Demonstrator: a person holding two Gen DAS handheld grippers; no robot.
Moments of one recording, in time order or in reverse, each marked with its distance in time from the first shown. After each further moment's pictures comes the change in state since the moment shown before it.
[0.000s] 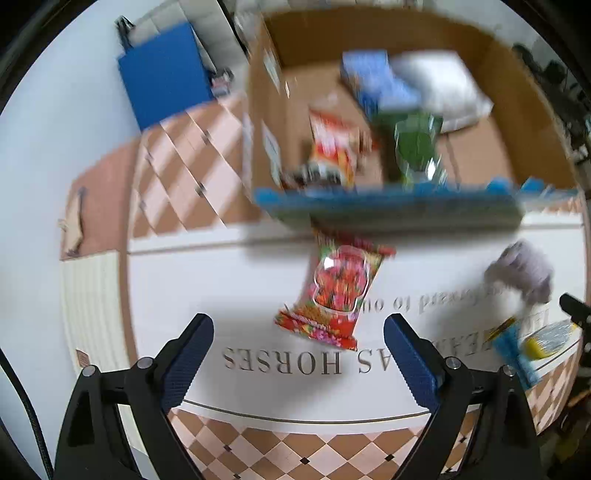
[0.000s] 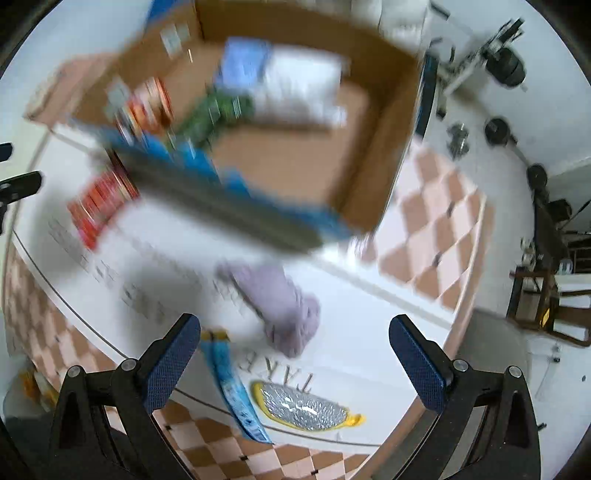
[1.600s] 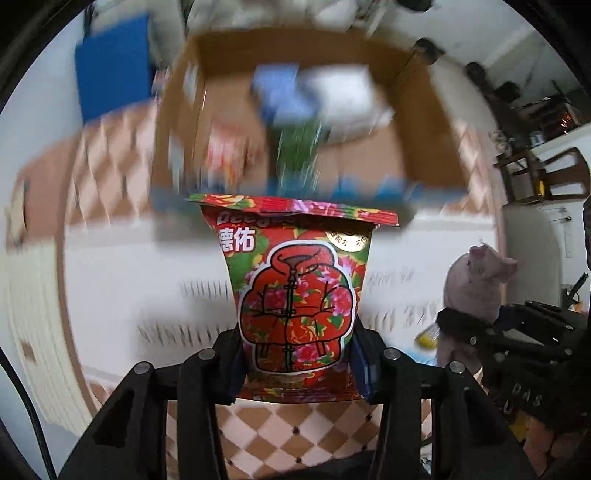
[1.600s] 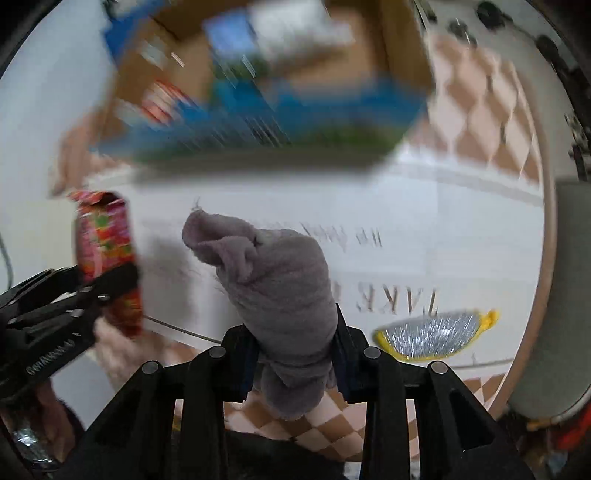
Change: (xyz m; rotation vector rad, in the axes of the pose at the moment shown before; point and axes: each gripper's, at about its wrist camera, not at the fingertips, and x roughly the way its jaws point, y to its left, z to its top) left arm -0.089 -0.037 0.029 -0.009 -0.030 -0.308; right arm -0.026 0.035 -0.049 0.363 0.049 0.351
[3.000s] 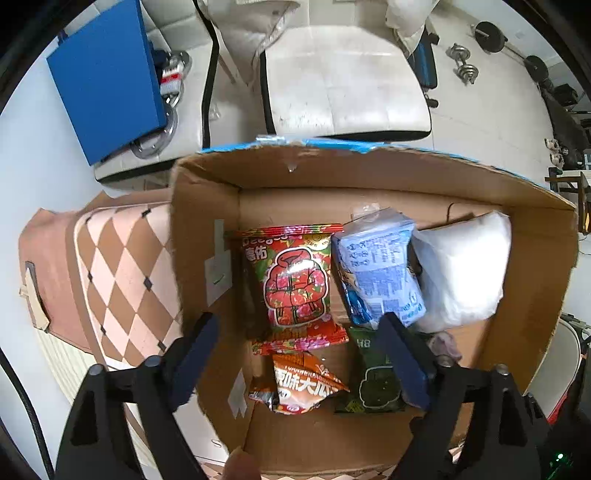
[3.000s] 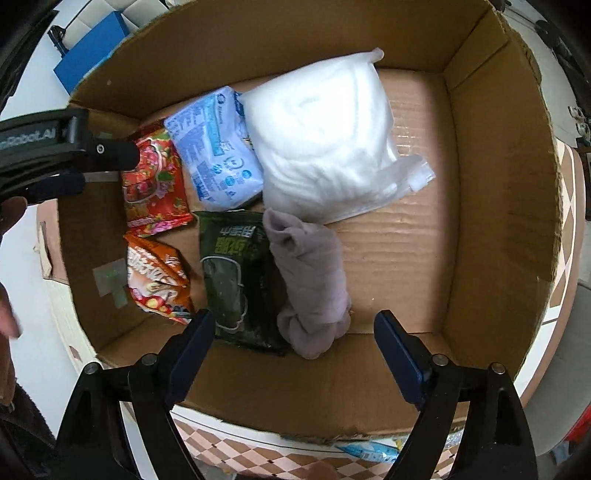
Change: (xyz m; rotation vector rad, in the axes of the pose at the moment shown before) left arm 0.088 0.071 0.219 -0.083 0.228 0.136; right arm 0.070 0.022 0.220 0.108 0.123 -0.026
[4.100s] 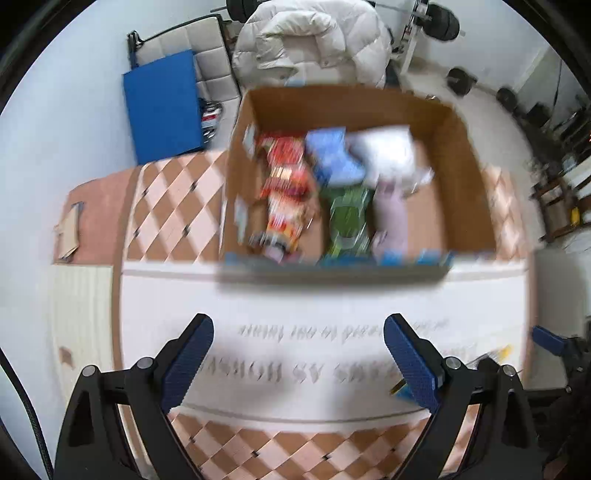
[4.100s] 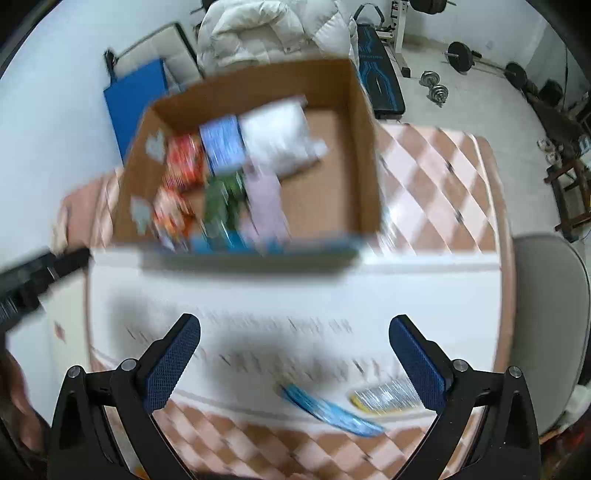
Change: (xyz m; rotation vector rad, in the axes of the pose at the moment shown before) left arm -0.048 -0.039 -0.275 -0.003 -0.351 0.078; right arm -0.090 -0.060 -0.203 -0.079 -0.334 -0.062
